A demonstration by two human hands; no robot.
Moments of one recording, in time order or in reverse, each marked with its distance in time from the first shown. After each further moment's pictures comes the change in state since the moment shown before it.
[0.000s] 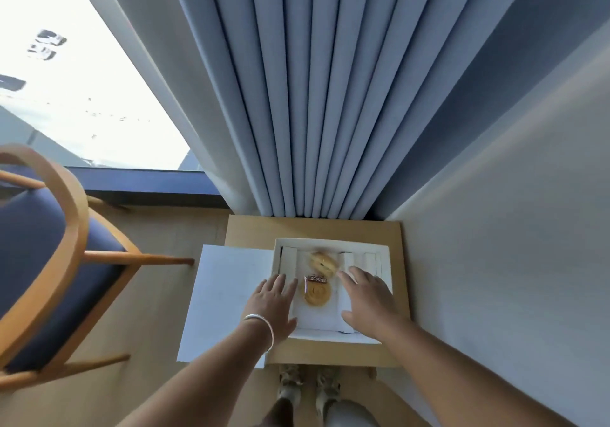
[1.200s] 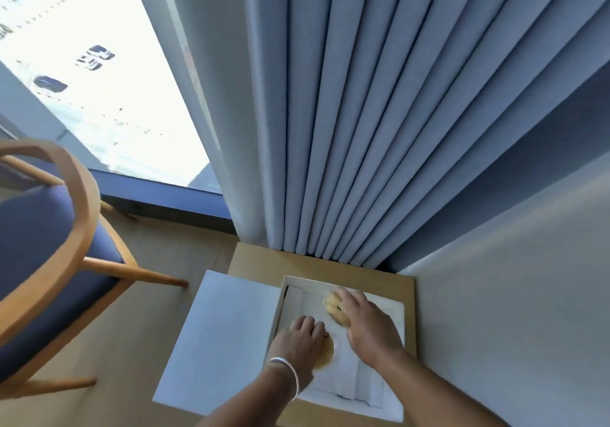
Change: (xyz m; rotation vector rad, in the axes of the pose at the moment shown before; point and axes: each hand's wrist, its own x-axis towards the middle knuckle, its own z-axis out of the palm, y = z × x) left_hand 0.039 0.034 0.010 -0.009 0.109 0.065; right_hand 0.050 -0.002 -0.015 0.101 0.177 -0.060
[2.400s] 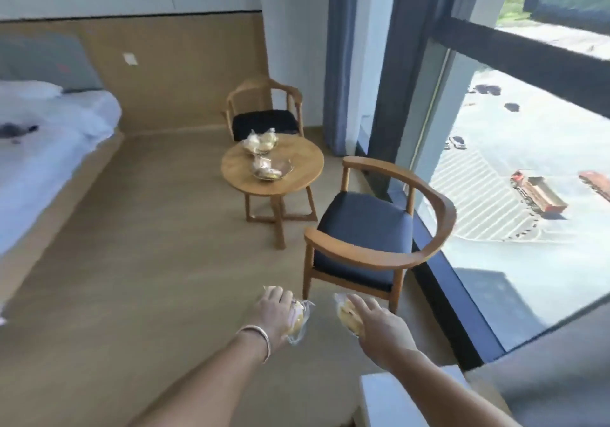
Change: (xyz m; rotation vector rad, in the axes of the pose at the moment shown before) left_hand -0.449 -0.105 0.012 -0.331 0.324 -1.420; right_hand -0.071 -0.410 0.021 -0.456 -0.169 -1.172
